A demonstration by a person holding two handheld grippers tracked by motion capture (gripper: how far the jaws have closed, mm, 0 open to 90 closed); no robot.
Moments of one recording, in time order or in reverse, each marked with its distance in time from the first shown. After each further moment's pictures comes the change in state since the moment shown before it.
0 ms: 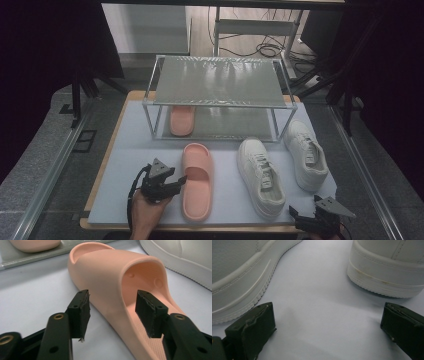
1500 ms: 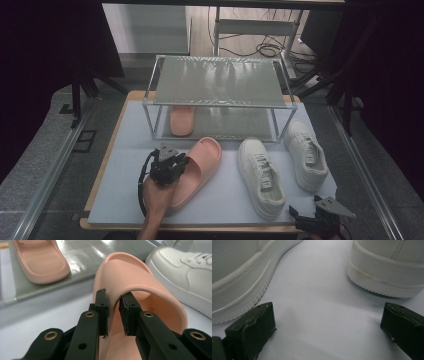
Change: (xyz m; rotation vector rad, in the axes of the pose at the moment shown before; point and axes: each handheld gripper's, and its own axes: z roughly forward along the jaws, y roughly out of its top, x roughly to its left) left arm -0.003 0.047 0.014 -0.069 0.070 -0.007; right arm 0.000 0.000 0.000 0.000 0.000 0.000
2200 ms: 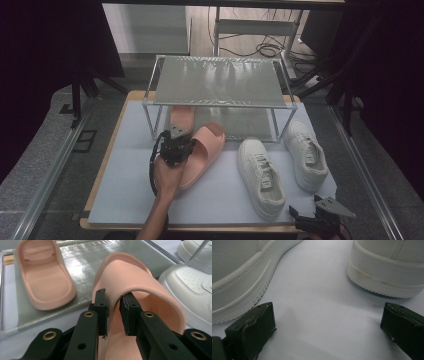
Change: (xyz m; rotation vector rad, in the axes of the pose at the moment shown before) left arm 0.008 0.044 0.041 0.006 0.048 -0.021; right arm 0.000 0.000 0.000 0.000 0.001 -0.002
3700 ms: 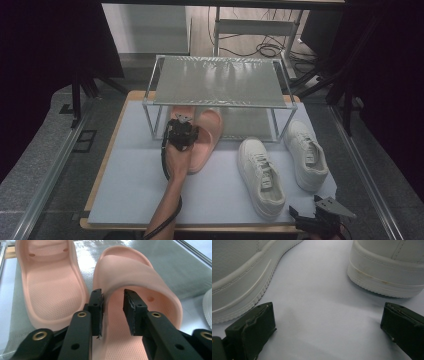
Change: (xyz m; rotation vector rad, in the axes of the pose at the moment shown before) left arm 0.023 0.011 0.067 0.030 0.089 -0.079; right arm 0.000 0.000 0.000 -0.001 0.001 -0.002
